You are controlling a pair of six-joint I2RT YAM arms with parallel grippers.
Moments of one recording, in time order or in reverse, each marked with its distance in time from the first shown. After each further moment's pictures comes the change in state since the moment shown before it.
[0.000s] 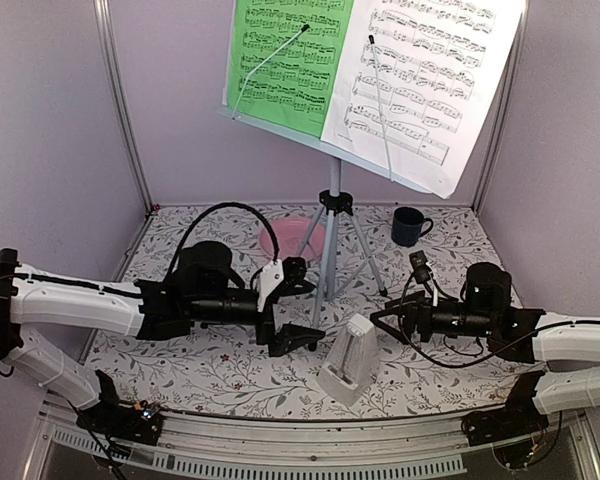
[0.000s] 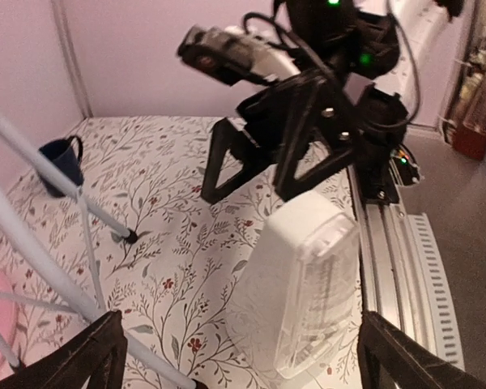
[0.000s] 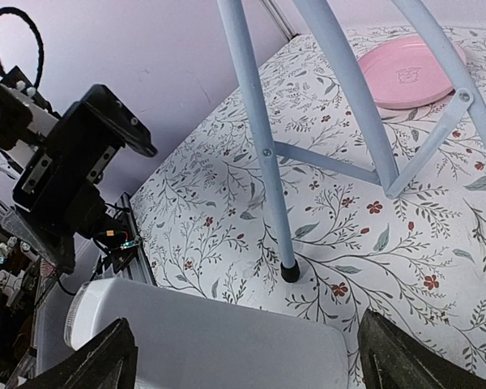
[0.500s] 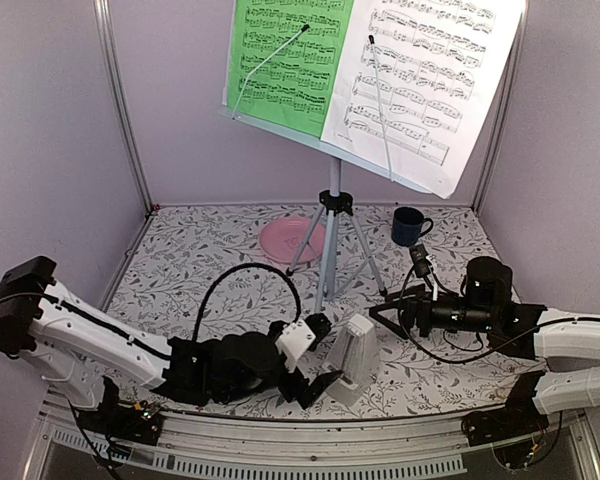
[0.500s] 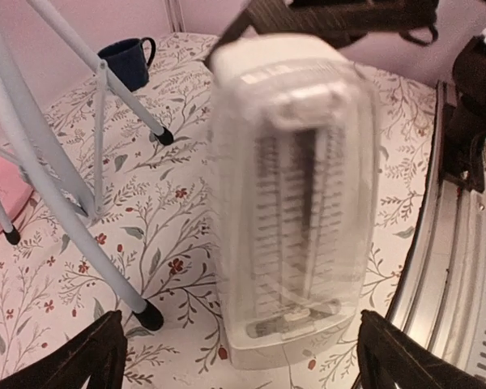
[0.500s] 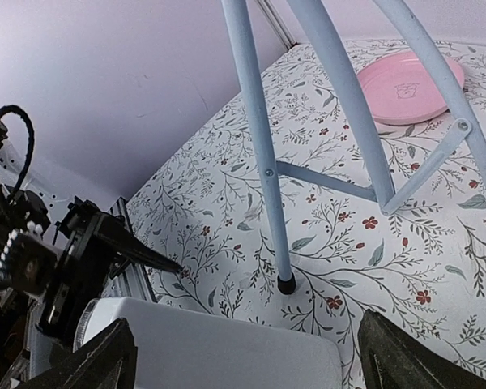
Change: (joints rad) left arm -0.401 0.139 -0.052 0.014 -0.832 -0.349; right arm -0.001 0.001 0.042 -0.027 0.017 -0.023
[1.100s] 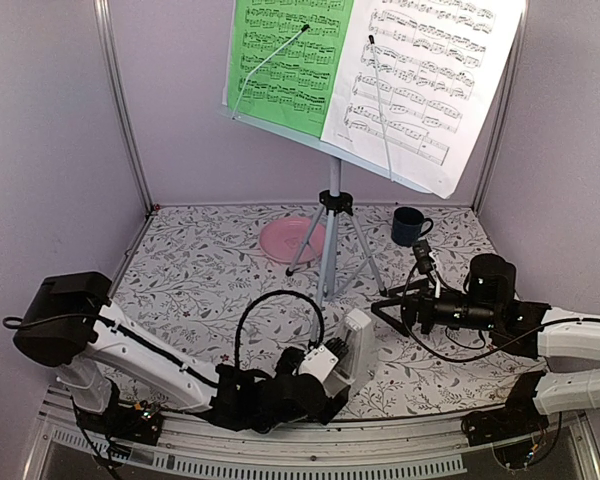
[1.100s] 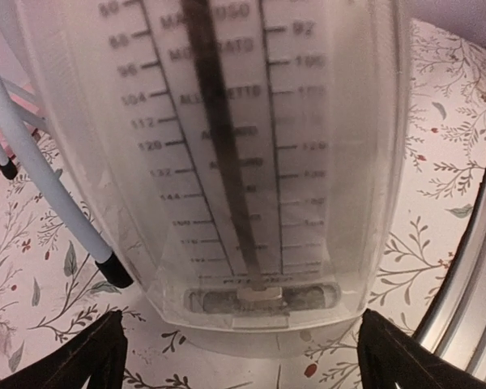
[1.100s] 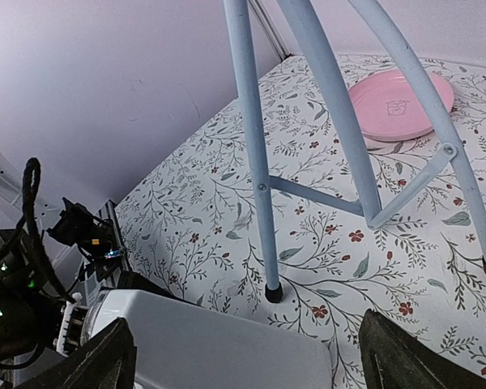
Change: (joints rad) left arm -0.104 0.296 0.166 -0.116 -0.245 -0.188; right arm -0.002 -0.027 0.021 -0.037 0.037 -0.054
